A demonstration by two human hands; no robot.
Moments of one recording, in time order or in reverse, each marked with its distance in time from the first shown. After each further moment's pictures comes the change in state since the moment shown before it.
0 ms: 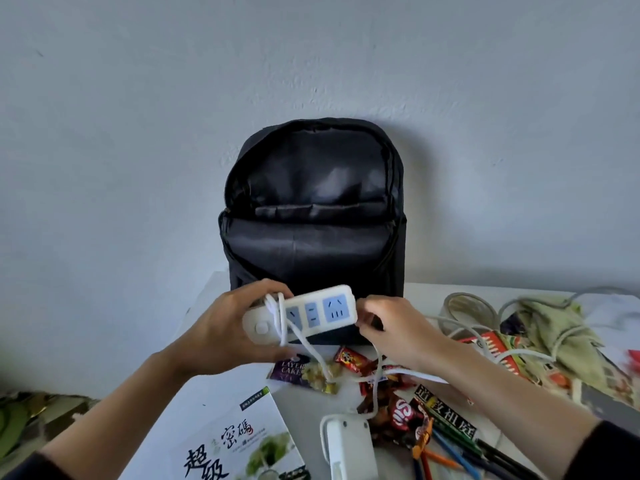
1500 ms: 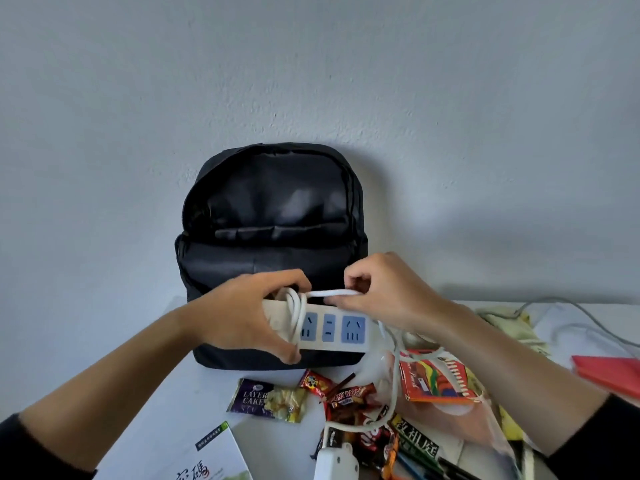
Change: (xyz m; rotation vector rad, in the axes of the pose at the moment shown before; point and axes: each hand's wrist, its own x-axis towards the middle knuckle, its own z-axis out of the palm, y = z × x) left_hand 0.077 0.067 -0.009 0.088 -0.344 -0.075; right_hand 0.014 -0.016 -0.093 0.050 0.118 -0.081
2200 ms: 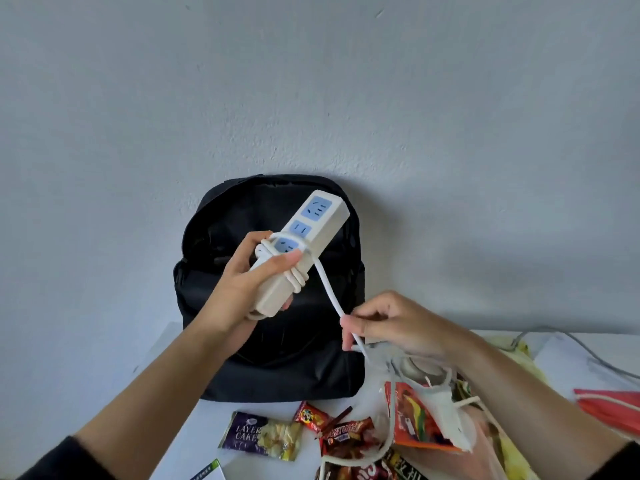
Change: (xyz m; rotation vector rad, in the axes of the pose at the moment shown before) left_hand 0.022 0.025 -0.004 -1.151 0.505 0.000; right_hand -0.014 0.011 -0.022 0.464 -0.300 0.064
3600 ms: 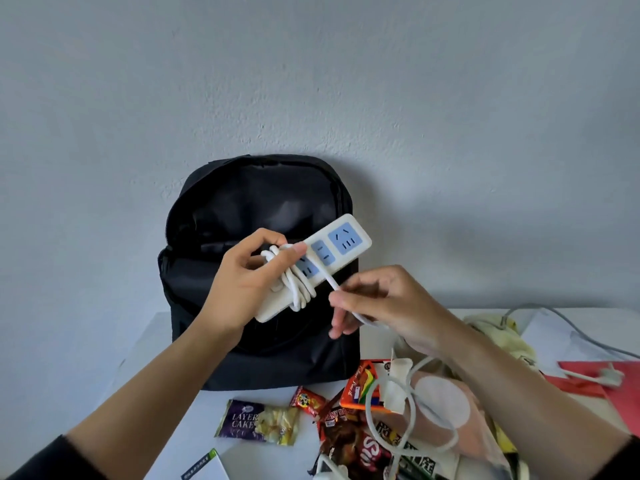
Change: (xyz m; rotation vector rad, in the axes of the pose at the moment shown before) left_hand 0.006 -0.015 0.006 0.338 0.075 0.172; right_hand -0.002 -0.015 0.018 0.350 0.205 -0.021
